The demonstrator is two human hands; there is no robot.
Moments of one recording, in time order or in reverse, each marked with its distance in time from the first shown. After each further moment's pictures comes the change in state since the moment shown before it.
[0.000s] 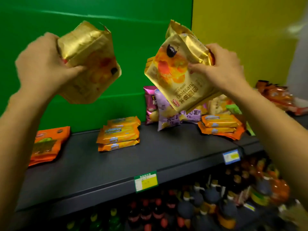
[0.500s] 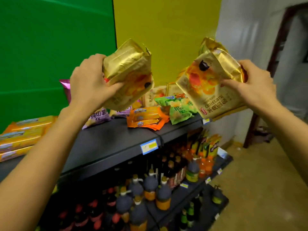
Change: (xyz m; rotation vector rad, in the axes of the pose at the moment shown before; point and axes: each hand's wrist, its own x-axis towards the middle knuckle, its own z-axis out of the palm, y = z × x) left_hand -0.078 0.262 0.107 -0.372 -0.102 0.248; right_hand -0.072 0.202 -0.186 -0.252 0.148 0.267
